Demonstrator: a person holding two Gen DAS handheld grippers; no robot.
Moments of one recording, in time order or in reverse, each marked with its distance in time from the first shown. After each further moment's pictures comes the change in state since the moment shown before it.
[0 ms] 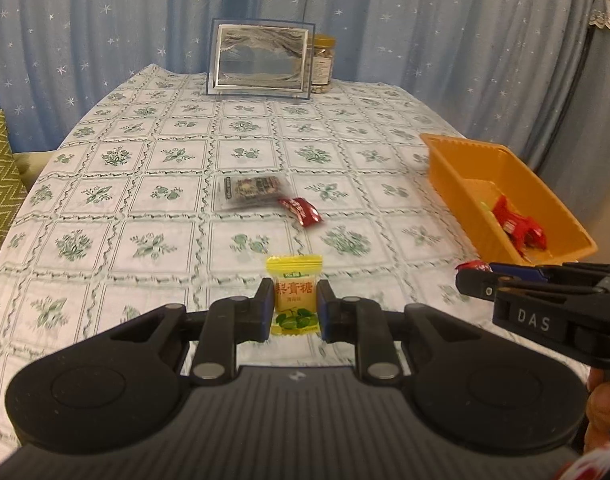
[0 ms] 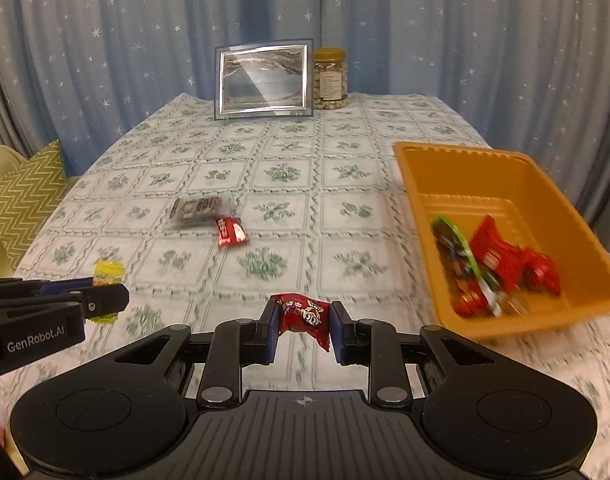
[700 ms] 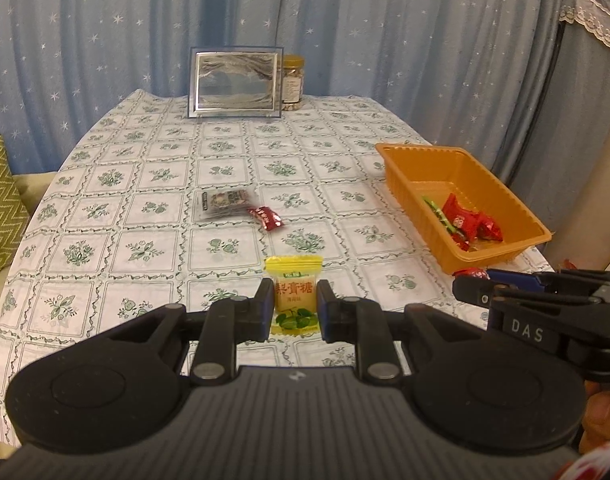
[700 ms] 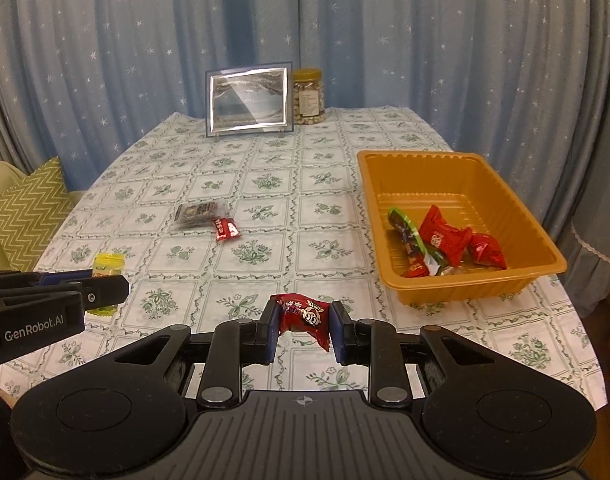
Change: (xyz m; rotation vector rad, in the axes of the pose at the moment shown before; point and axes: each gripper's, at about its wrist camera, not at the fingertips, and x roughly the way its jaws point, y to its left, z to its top) left arm -0.058 -0.037 -0.004 0.051 -0.039 -0.026; right arm -0.071 -0.009 -0.019 0.036 -0.050 -0.032
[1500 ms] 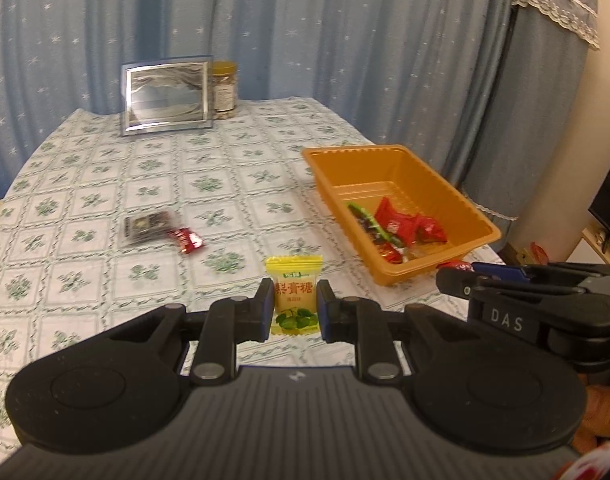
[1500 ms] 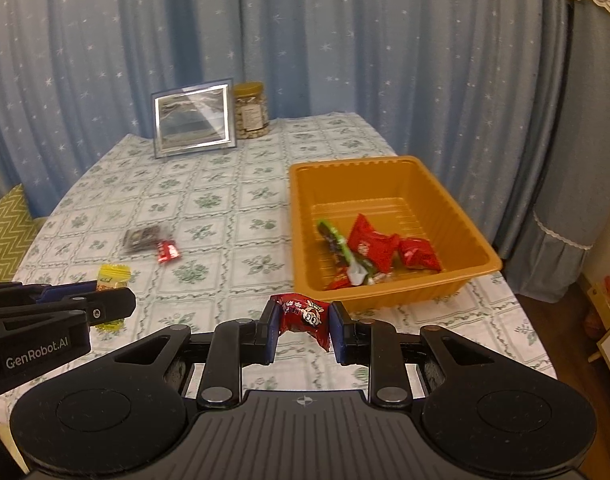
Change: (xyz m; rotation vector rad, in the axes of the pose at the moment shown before) left arm 0.016 -0.064 0.020 0.085 0.002 -0.122; right arm -0.018 -0.055 0.010 0.078 -0.019 -0.103
